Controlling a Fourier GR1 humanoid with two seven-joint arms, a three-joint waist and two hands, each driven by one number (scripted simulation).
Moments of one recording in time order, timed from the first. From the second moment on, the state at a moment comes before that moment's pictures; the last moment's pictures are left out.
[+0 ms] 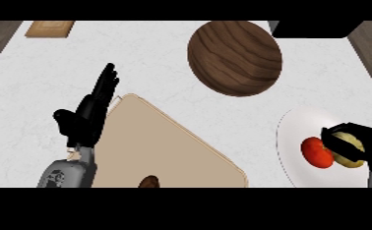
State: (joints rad) left arm -0.14 0.09 -0.08 -1.56 -0.02 0.10 0.10; right arm 0.05 -0.35 -0.15 -1.53 0.36 -0.05 0.67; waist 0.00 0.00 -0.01
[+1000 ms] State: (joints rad) left arm -0.19 0.07 -0.10 -1.50 -0.03 0.09 0.08; right arm -0.54 -0.01 0.73 -1.52 0.52 -0.52 0.53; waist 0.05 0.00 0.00
